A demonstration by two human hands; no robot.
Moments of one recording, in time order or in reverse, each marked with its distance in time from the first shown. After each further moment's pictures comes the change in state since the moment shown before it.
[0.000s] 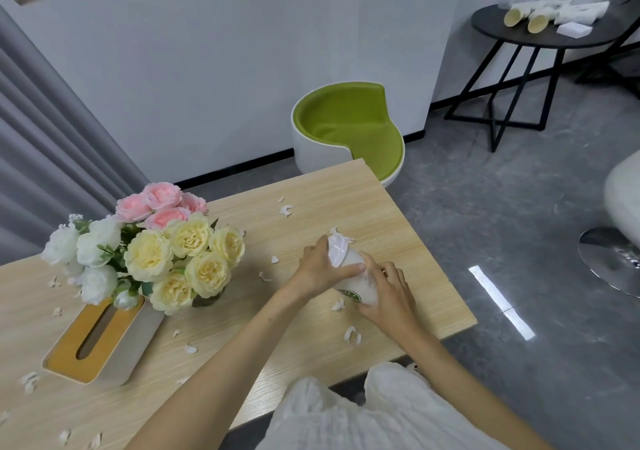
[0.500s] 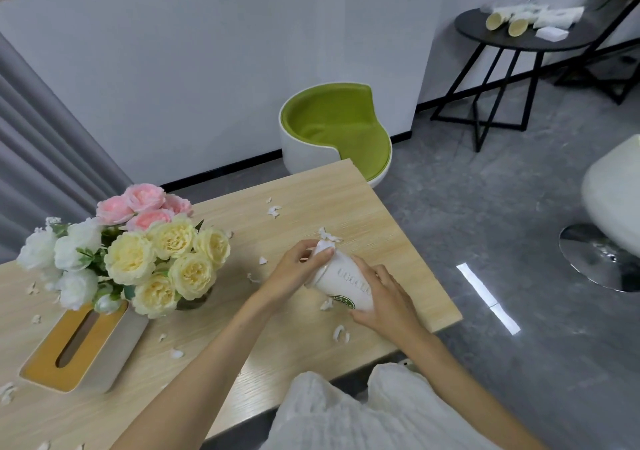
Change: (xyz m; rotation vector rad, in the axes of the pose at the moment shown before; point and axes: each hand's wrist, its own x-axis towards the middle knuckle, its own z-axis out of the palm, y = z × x) left_hand -0.013 -0.012 -0.010 -0.385 -0.006 0.064; right_hand -0.011 0.001 -0.026 -0.059 -0.146 -0.028
